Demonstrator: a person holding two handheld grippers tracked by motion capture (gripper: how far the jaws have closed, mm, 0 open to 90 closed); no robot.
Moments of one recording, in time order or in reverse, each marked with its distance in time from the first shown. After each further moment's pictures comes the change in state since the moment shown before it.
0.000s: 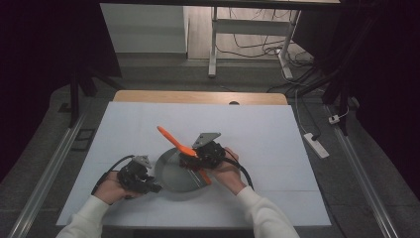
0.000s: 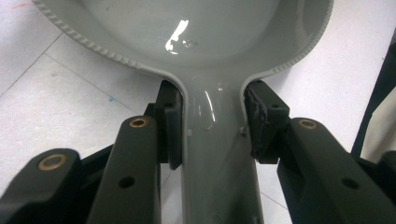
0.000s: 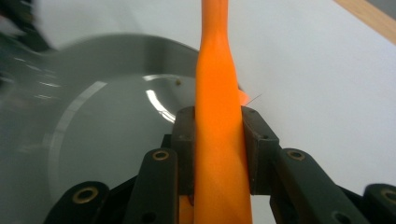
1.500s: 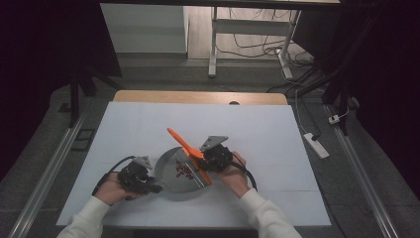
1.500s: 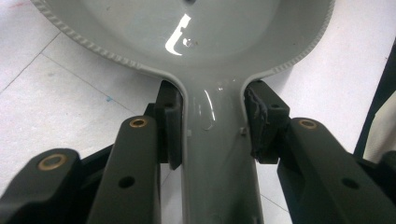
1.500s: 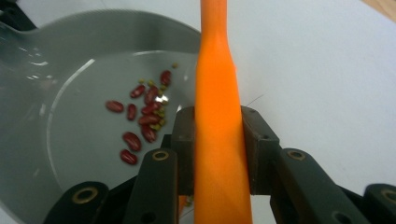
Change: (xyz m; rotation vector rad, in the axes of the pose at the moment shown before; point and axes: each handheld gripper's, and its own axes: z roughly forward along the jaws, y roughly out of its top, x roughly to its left) left arm -0.002 -0.001 0.002 -0.003 0.011 0.001; right arm -0.002 -0.020 -0.011 0.042 -0.071 0.071
